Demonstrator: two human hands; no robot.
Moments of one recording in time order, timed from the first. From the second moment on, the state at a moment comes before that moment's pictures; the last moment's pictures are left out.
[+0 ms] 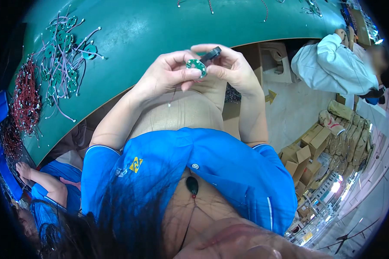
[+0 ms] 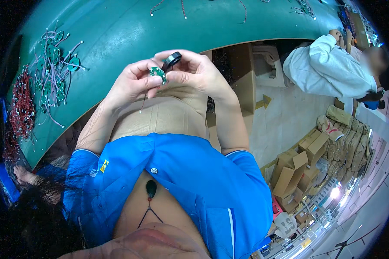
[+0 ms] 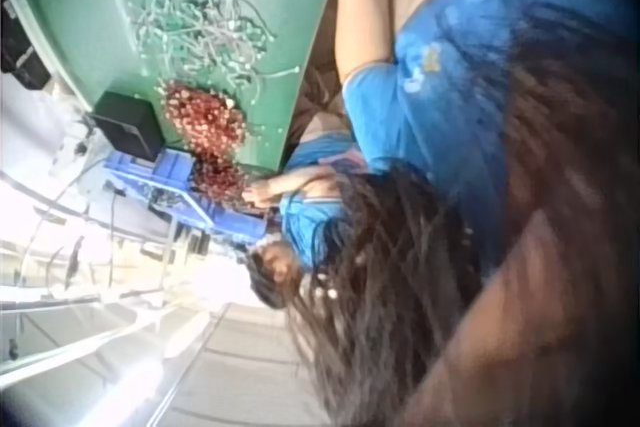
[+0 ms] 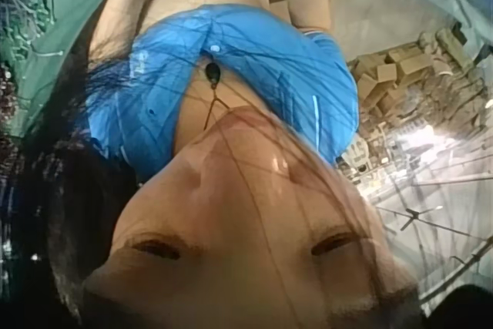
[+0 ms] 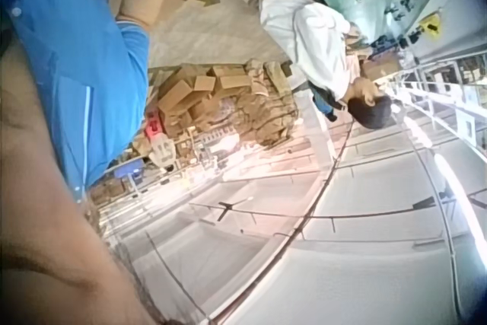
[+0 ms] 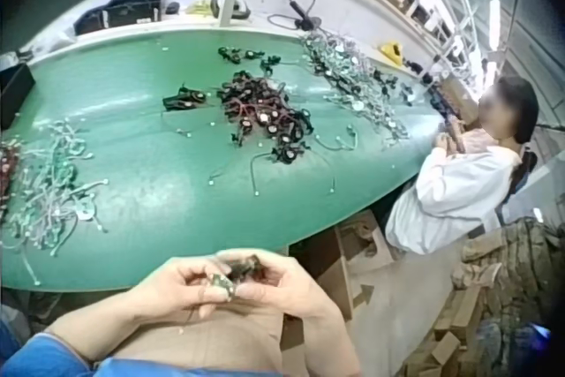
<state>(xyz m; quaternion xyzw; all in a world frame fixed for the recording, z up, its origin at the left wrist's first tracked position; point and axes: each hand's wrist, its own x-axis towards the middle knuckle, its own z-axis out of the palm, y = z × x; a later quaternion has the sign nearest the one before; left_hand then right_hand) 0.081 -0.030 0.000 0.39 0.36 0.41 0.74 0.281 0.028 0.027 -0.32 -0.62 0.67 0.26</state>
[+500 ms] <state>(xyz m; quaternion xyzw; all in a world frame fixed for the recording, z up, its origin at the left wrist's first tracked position) 0.086 -0.035 -0.004 0.36 0.47 0.54 0.60 0.284 0.017 0.053 -0.43 -0.53 0.55 0.47</state>
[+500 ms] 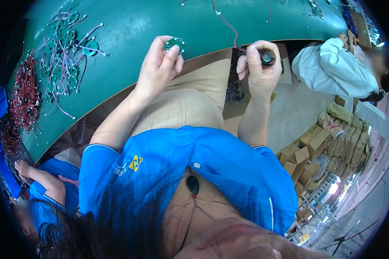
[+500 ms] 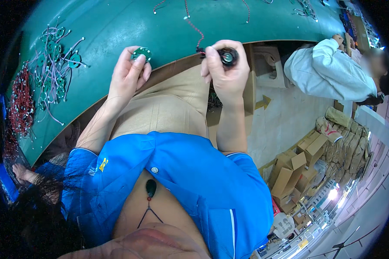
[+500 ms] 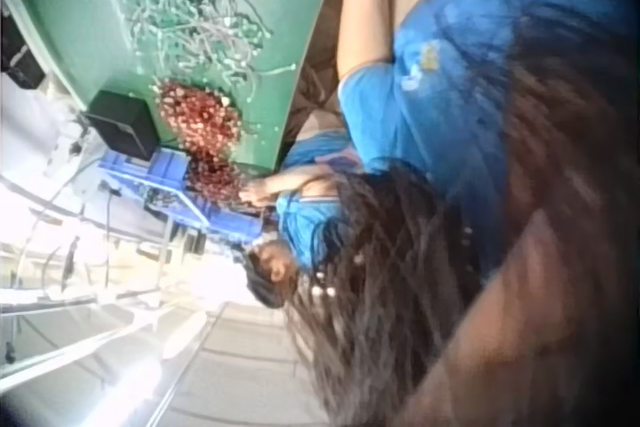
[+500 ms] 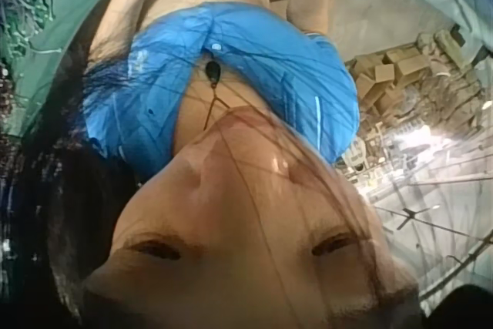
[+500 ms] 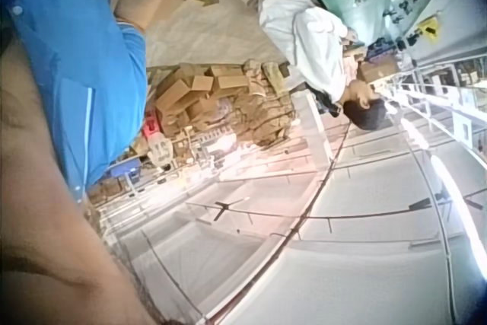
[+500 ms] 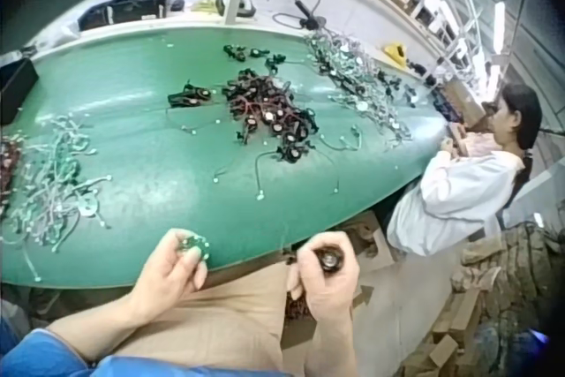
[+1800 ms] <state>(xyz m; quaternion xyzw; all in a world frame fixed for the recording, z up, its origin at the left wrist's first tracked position) 0.095 -0.037 -0.001 0.47 0.55 0.44 0.53 0.269 0.002 0.045 -0.39 -0.70 0.48 0.35</state>
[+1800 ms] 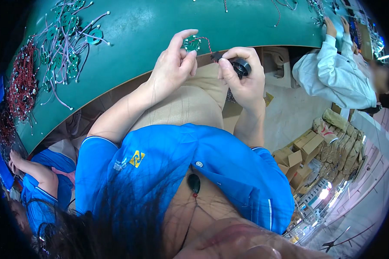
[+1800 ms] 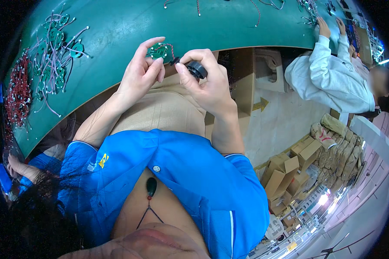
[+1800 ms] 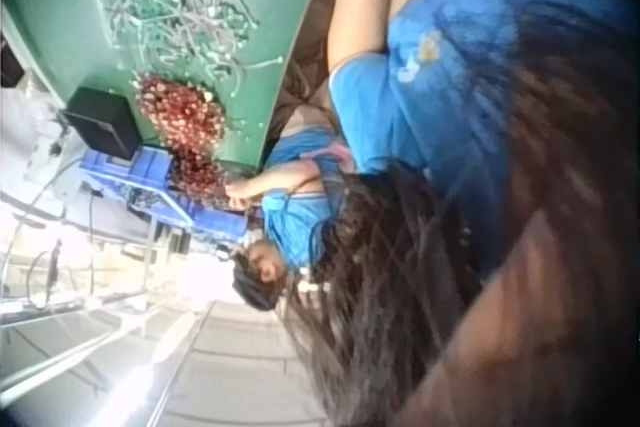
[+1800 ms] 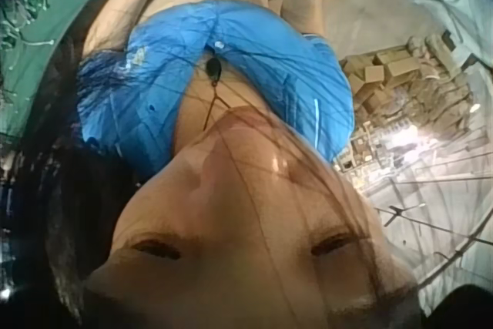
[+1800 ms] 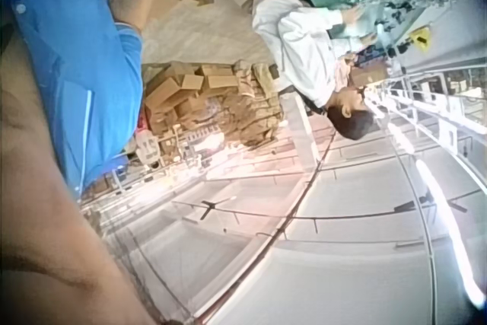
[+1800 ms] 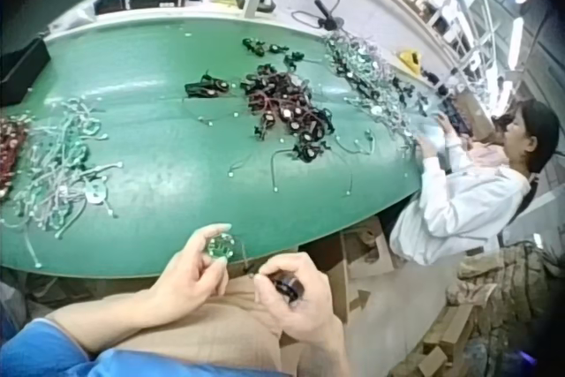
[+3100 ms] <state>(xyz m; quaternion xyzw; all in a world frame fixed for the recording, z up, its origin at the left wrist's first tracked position) 0.093 -0.034 -0.007 0.47 0.57 0.48 0.47 0.265 -0.010 0.059 -0.33 -0.80 0.29 0.40</state>
